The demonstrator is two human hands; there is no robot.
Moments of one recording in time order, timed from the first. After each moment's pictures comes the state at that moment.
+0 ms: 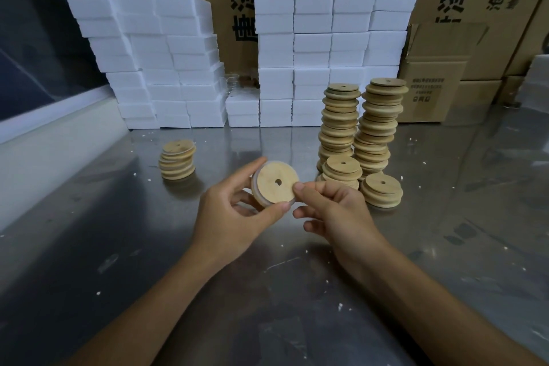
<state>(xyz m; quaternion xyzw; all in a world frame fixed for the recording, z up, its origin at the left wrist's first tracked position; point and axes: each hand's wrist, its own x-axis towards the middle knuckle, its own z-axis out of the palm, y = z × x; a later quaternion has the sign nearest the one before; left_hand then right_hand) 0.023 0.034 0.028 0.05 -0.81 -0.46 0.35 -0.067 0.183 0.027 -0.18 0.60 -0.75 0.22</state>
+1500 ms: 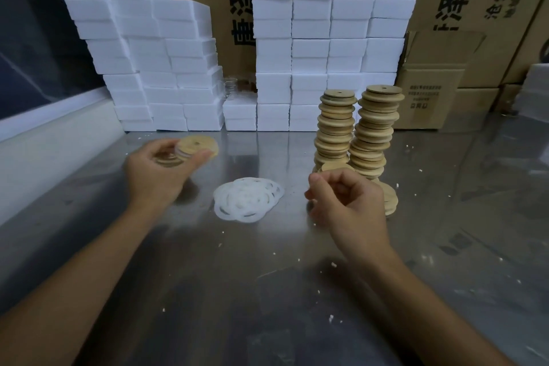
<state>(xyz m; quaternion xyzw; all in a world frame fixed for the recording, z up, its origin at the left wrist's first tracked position) -0.001 -0.066 0.047 0.24 -0.73 -0.39 0.50 -0.076 0.191 0.032 -0.26 0.65 -0.72 -0.03</state>
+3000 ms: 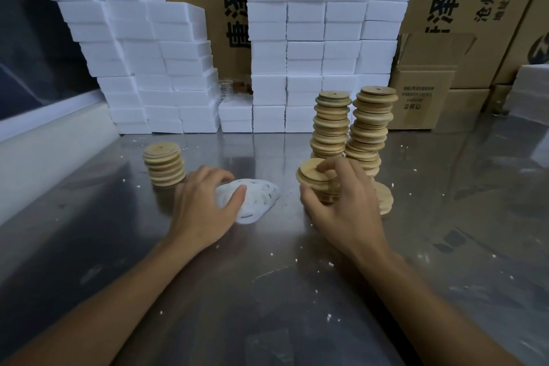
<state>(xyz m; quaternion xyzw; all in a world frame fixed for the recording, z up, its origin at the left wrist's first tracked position) -0.013 -0.026 0.006 0.12 -0.90 -0.16 0.37 -0.101 0.189 0.020 -0.32 0.79 -0.45 -0.28</state>
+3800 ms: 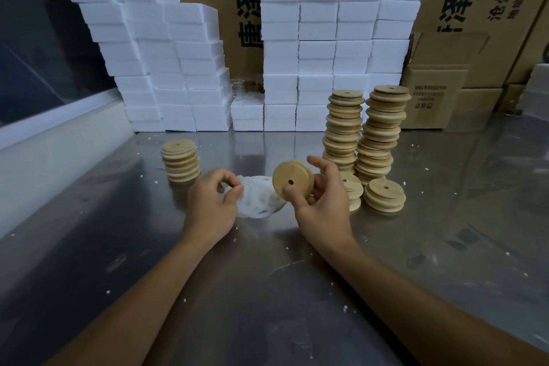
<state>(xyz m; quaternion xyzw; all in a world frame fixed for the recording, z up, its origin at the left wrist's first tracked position) -0.005 -0.026 0.004 0.17 -0.83 -0.31 0.43 -0.078 0.144 0.008 -0.27 0.70 -0.65 -0.06</state>
